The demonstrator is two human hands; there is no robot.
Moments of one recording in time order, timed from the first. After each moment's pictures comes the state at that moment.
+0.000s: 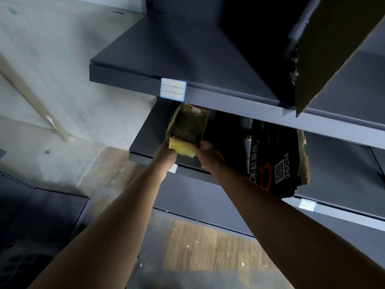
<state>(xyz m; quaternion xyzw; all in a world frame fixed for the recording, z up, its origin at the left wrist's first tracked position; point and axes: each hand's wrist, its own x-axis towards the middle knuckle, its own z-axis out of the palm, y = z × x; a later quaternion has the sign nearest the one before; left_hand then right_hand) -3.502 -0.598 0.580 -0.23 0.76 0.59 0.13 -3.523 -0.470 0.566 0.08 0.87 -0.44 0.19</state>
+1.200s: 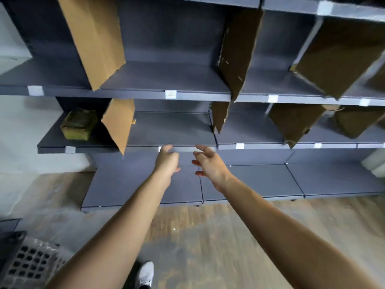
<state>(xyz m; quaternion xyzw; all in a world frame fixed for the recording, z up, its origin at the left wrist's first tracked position) -3.143 -0.183 0.734 -0.13 0.72 0.67 0.12 -3.099 -0.057 0.743 0.15 0.74 -0.65 0.04</state>
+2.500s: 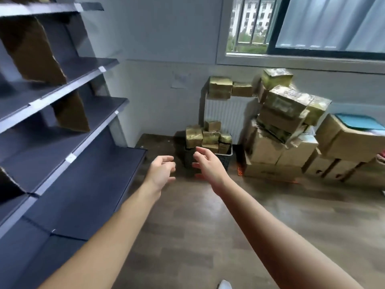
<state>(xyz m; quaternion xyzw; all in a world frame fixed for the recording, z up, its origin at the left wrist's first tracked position) -2.753 0.858 0.744 0.40 0.62 0.45 0.50 -2.603 0.868 0.751 0.57 0.49 -0.51 -0.42</state>
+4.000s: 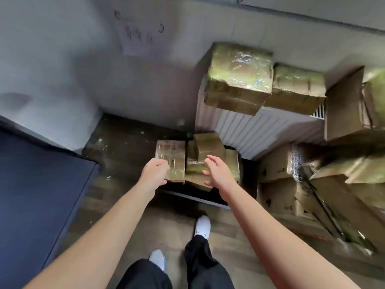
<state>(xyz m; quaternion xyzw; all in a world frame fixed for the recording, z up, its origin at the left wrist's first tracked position) -2.606 1.724 0.513 0.26 0.76 0.26 0.54 -2.423 1.741 0.504 0.68 0.32 -0.62 -0.24</state>
